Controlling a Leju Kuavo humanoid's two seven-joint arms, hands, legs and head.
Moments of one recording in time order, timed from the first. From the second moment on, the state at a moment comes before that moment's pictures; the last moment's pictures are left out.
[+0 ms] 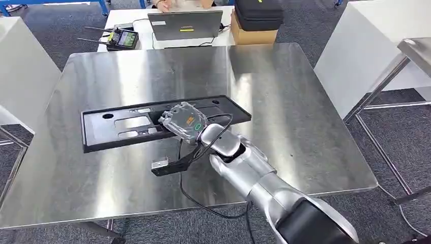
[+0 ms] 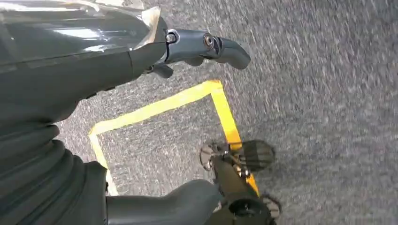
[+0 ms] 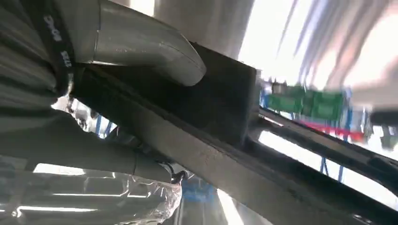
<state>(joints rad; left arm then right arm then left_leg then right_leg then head) -0.15 -0.09 0.51 -0.21 -0.58 0.09 -0.26 -0.89 0.26 0.76 -0.60 1.25 -0.32 -0.30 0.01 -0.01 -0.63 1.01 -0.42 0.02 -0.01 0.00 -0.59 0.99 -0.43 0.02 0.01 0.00</state>
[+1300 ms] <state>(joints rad) -0.14 -0.08 0.56 -0.21 -0.60 0.15 -0.27 -0.96 0.09 0.58 -0.28 1.18 -0.29 0.07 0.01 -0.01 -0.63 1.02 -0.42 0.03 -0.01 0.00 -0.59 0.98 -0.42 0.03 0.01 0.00</state>
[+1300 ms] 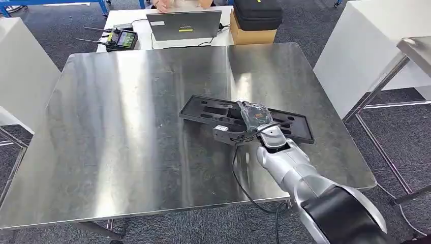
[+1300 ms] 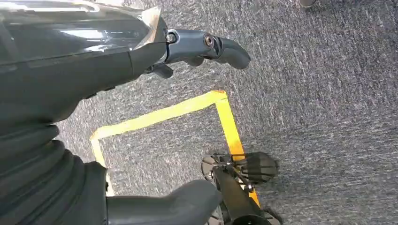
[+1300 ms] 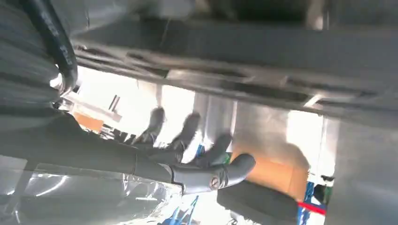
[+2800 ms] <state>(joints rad) -0.13 -0.08 0.64 -0.21 -0.63 0.18 -0.29 -0.61 0.25 0.30 -1.23 -0.25 0.30 -0.39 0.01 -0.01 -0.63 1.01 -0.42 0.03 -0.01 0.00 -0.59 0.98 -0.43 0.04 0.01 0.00</state>
